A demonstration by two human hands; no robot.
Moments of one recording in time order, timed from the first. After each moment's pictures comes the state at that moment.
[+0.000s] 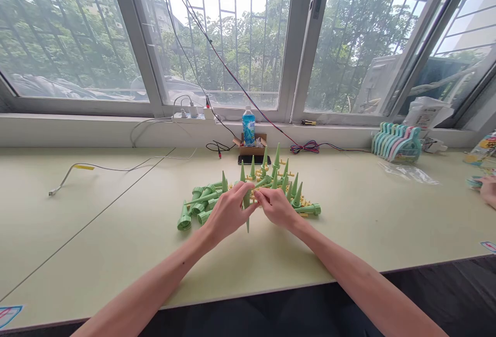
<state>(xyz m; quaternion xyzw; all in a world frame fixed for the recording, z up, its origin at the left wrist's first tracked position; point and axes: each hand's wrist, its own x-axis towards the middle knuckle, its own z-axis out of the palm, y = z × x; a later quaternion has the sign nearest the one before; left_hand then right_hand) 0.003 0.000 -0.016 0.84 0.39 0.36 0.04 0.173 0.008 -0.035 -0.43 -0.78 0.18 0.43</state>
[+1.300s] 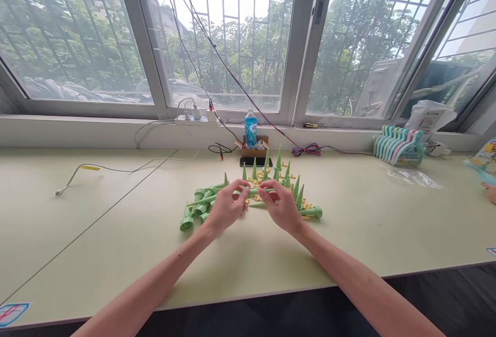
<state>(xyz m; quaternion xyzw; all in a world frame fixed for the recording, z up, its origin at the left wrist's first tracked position) 0.003 0.007 -0.010 0.70 0.44 0.45 0.34 0.172 -0.004 -0.024 -0.40 -0.71 0.21 0.54</state>
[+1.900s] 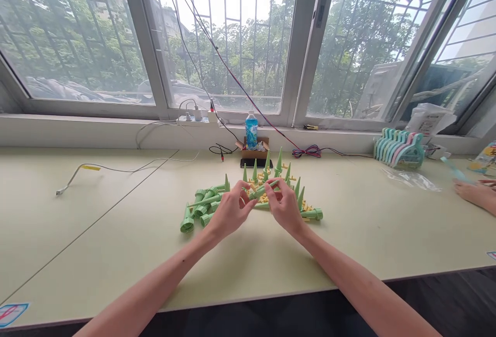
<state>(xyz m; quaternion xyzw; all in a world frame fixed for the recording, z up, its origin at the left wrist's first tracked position) 0.005 0.003 -0.013 0.79 0.44 0.39 0.18 0.172 -0.002 -0.023 -0.42 -0.66 0.25 0.57</state>
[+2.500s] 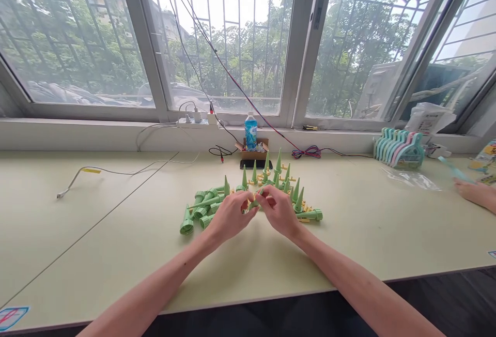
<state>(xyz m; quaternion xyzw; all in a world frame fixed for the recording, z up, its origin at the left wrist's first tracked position) 0.003 0.006 -0.019 0.84 0.42 0.34 0.09 0.167 -0.002 -0.030 -0.39 -0.72 0.24 0.52</state>
